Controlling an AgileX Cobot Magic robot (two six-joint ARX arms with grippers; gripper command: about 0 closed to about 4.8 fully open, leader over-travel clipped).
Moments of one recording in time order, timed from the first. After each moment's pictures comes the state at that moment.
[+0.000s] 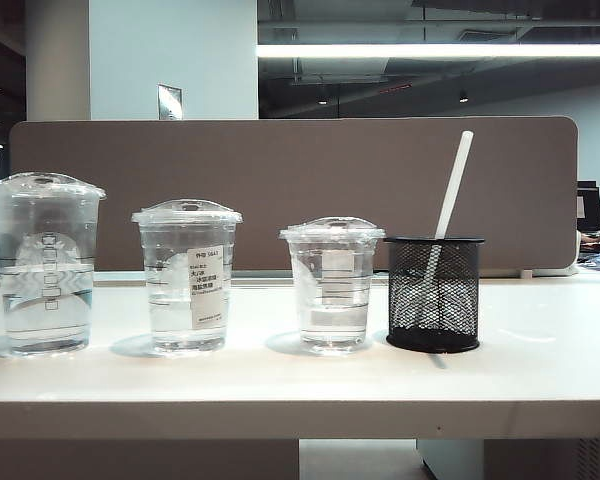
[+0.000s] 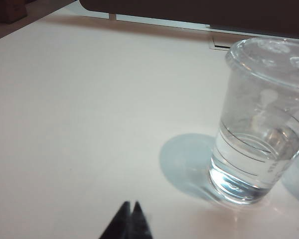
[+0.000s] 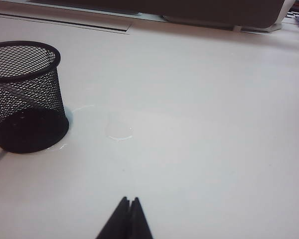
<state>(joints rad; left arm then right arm) 0.06 0.01 0.01 -0.17 -0.06 -0.08 0.09 0.00 0.01 -0.19 0.02 -0.10</state>
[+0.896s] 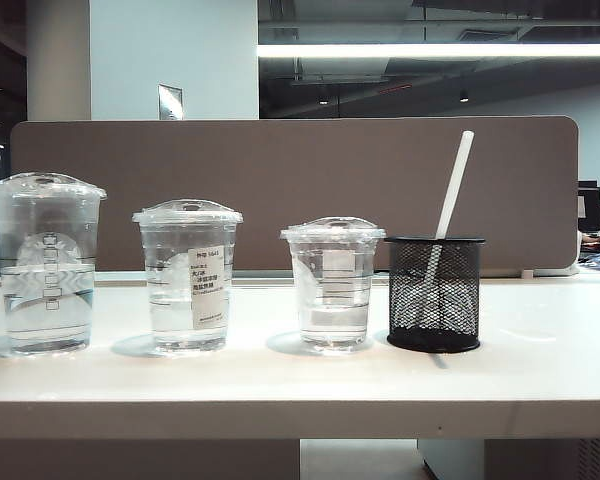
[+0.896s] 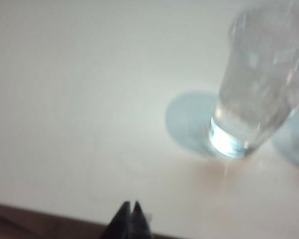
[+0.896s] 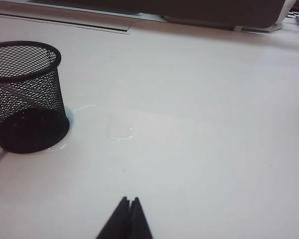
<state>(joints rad) 0.05 0.25 0.41 -0.62 -0.06 -0.08 0.09 0.00 0.01 -0.19 0.02 -0.10</state>
